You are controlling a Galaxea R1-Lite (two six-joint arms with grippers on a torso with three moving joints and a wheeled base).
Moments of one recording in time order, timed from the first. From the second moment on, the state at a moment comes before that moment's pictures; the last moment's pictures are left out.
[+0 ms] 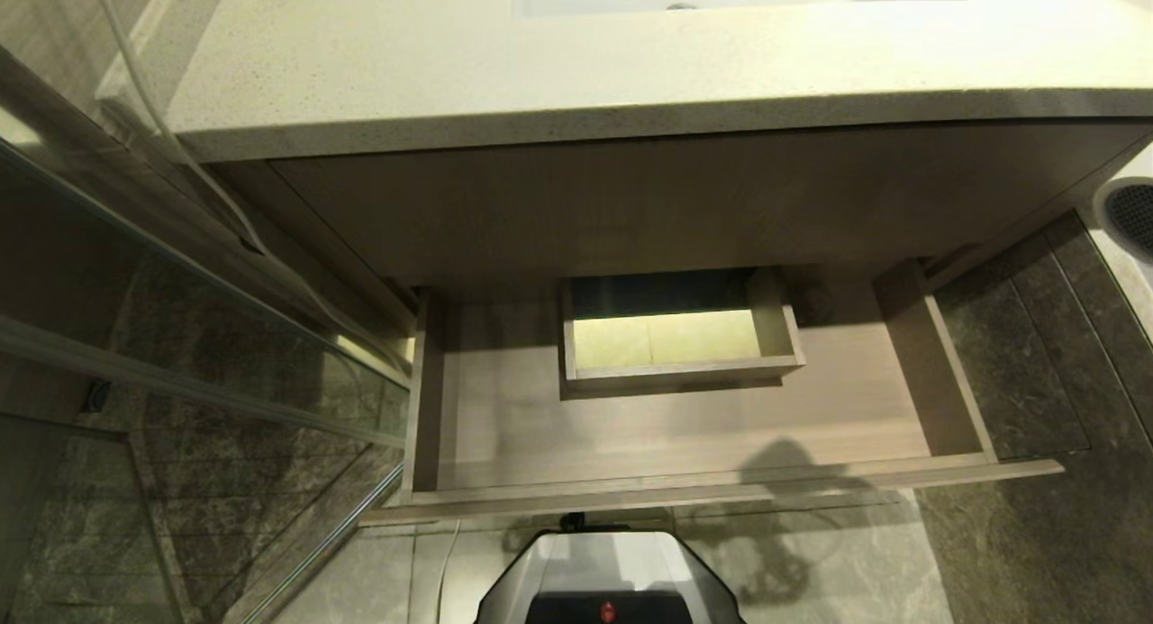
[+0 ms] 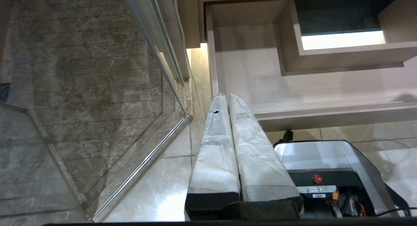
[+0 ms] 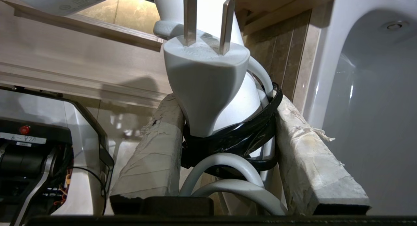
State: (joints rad) left arm 0.00 0.00 0.00 0.00 0.00 0.00; right arm -0.51 0.81 -1.22 0.67 0.36 -0.56
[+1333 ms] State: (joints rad) left arm 0.00 0.00 0.00 0.00 0.00 0.00; right arm -0.50 0.80 -1.05 0.56 0.36 -0.56
